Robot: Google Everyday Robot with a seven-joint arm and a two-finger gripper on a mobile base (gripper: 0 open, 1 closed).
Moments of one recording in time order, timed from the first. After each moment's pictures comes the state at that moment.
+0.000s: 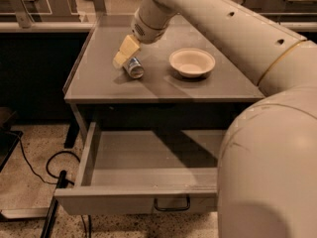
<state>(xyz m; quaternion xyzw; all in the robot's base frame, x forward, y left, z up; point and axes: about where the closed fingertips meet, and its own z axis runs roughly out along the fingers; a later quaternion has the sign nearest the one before) 0.731 0.056 0.889 -0.42 0.86 0.08 0.27</state>
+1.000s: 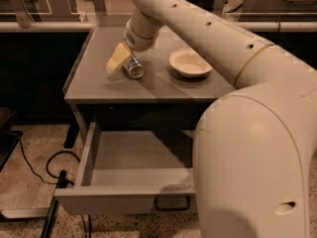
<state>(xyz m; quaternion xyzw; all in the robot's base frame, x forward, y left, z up) 0.755 0.083 0.849 -0.40 0.88 0.10 0.25</state>
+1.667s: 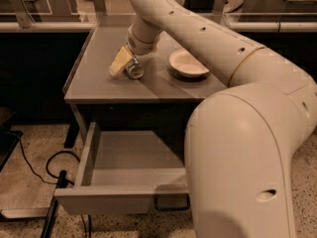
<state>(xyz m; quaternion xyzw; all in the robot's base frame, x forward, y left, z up) 0.771 0.077 0.826 -0.38 0.89 0.08 0.25</state>
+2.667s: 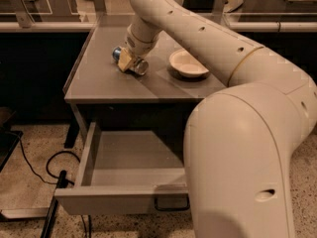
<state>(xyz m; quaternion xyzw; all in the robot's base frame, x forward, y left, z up) 0.771 0.077 0.826 -0.38 0.89 0.08 0.25</state>
